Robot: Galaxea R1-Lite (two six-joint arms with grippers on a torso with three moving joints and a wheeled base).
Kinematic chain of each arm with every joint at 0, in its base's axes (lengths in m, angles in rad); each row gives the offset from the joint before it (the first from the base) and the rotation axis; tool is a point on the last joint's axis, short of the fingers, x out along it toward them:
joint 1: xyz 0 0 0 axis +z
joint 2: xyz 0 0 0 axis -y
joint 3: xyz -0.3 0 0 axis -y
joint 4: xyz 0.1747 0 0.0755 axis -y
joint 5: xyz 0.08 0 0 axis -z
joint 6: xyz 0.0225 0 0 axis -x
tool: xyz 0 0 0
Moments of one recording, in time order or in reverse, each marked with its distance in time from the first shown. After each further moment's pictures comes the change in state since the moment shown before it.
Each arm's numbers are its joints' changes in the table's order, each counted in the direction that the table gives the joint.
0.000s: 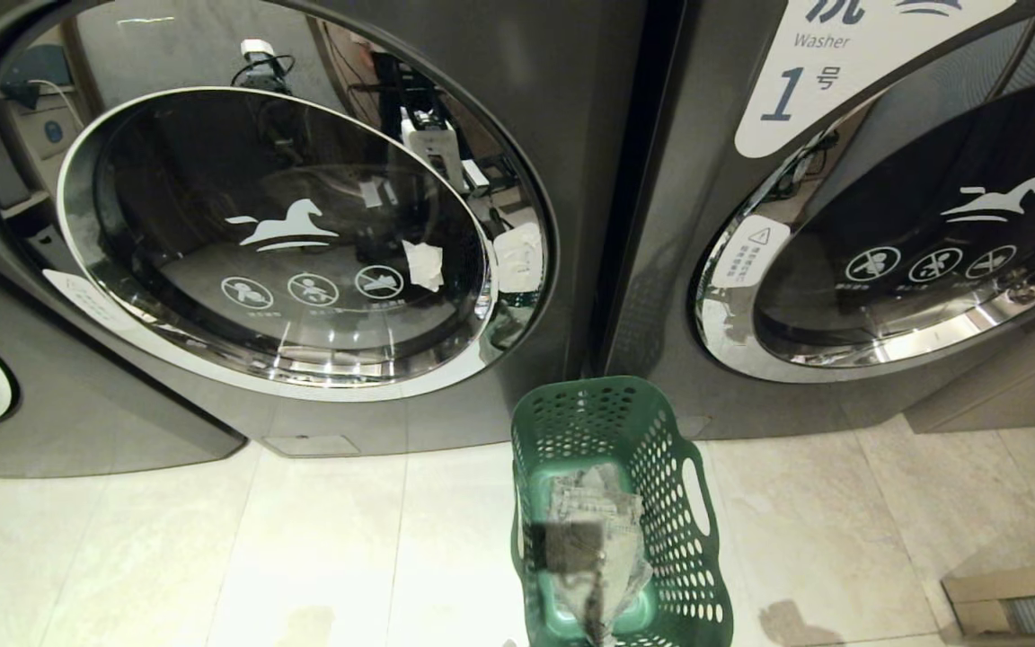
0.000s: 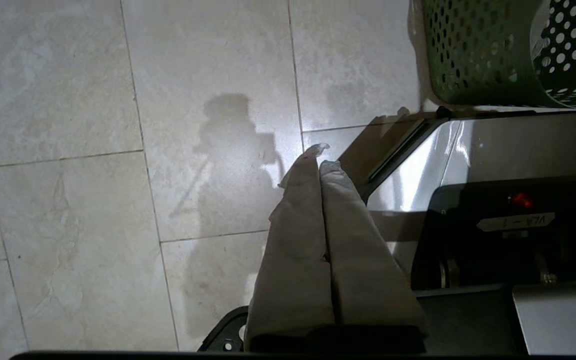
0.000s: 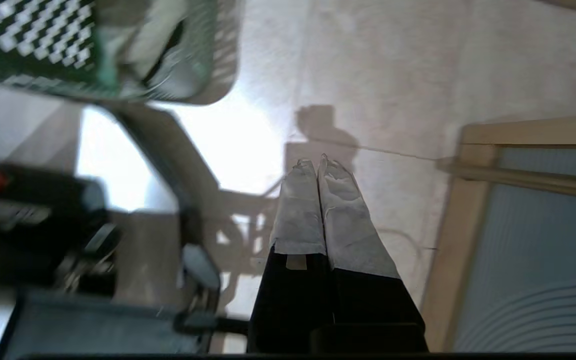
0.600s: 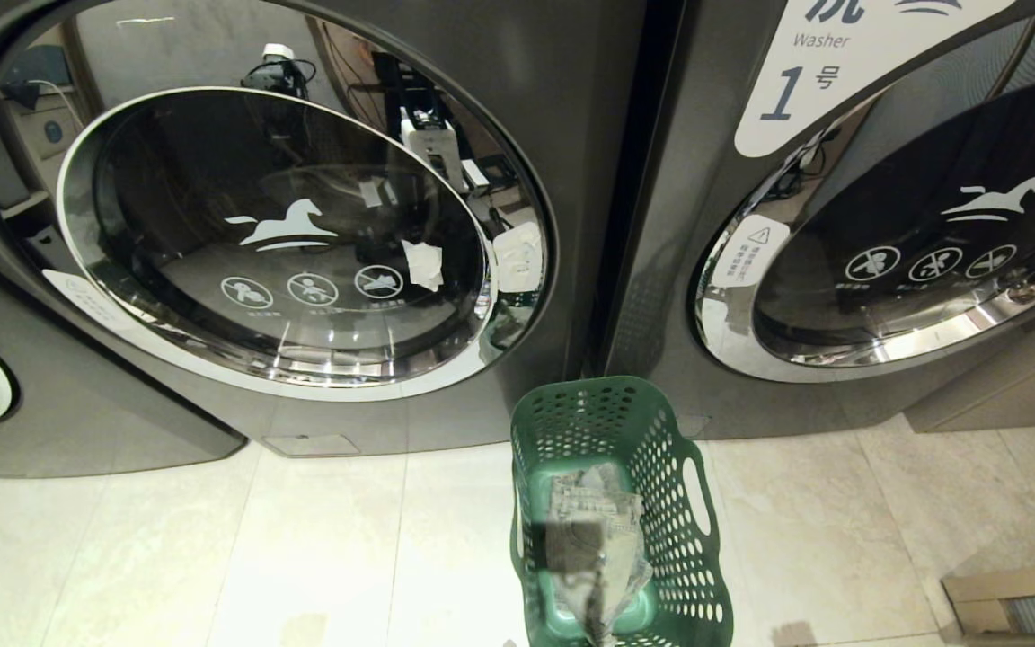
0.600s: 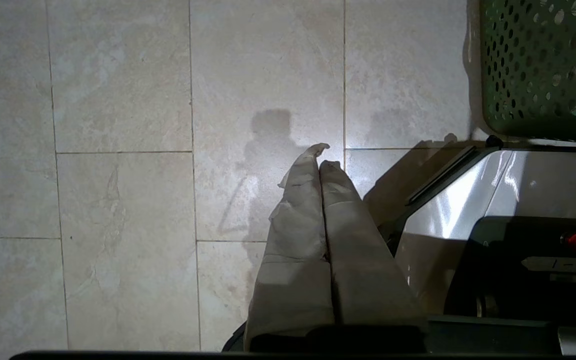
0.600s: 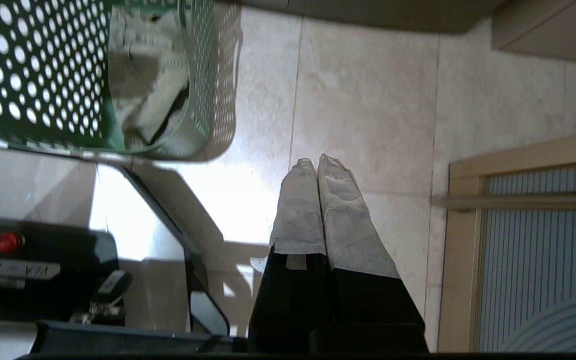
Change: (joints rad) left arm 0.198 0.061 0.010 -0.027 0.015 -0.086; right arm -0.077 0.266 0.036 -0.132 -0.036 -0.025
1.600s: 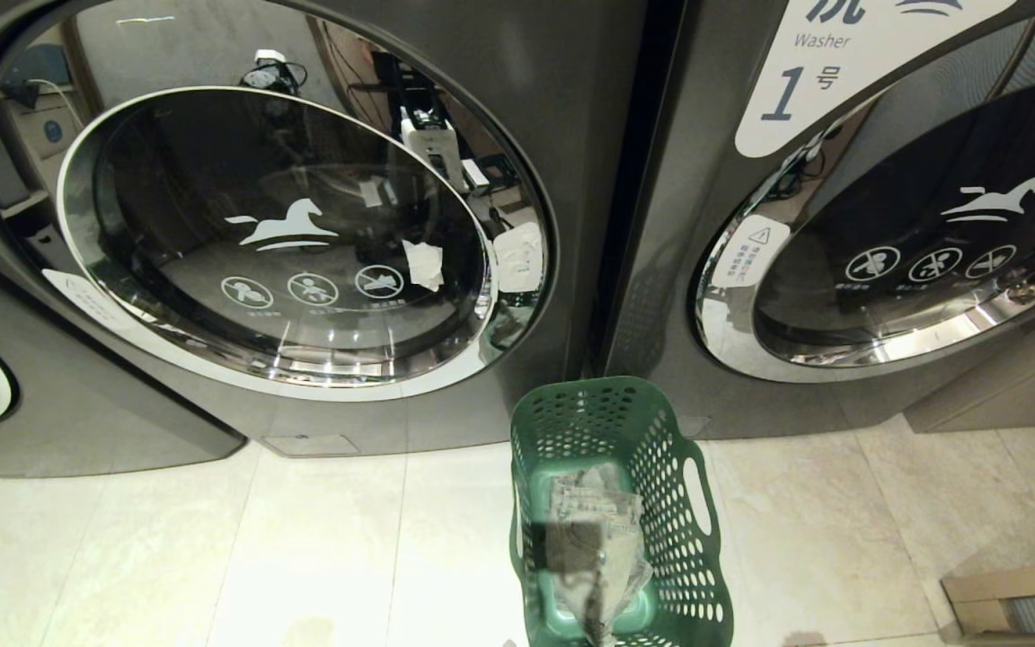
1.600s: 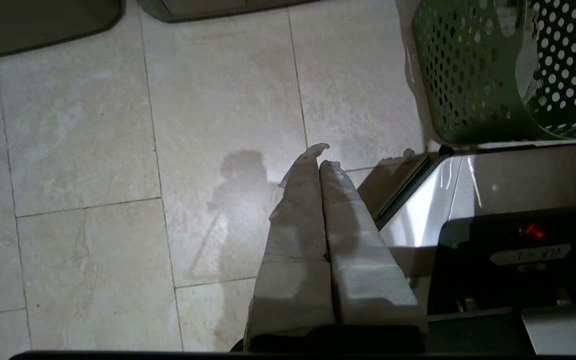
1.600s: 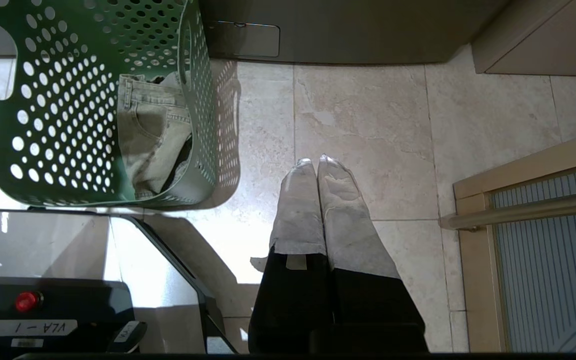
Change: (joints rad) left arm -0.123 0.116 0.000 -0.002 0.035 0.004; right arm 0.002 0.117 -0.007 0.000 0.023 -0.104
